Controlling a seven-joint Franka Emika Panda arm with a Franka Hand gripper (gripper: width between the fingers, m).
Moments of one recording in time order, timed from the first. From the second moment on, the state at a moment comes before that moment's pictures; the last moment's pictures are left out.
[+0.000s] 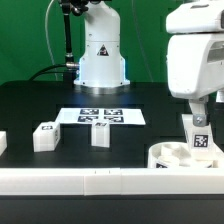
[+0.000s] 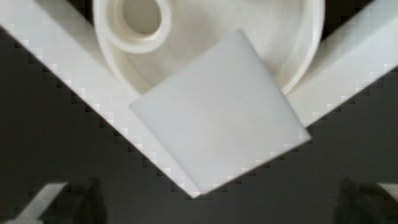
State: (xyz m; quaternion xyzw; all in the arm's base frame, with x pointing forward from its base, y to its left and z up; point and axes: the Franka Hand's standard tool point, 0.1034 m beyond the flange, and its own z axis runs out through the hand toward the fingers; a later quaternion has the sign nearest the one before) arm 0.639 0.119 0.094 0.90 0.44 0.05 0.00
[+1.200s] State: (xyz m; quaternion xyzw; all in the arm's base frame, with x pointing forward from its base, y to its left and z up) arm 0.633 0.117 0.081 0.70 0.71 0.03 0.06
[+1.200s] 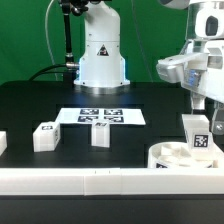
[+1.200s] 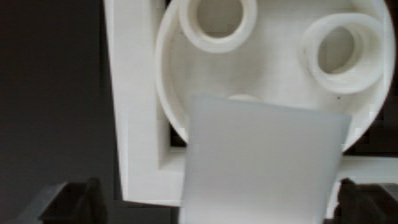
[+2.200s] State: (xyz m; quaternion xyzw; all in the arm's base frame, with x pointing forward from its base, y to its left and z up) arm 0.632 0.115 0.080 0.80 0.59 0.03 0.05
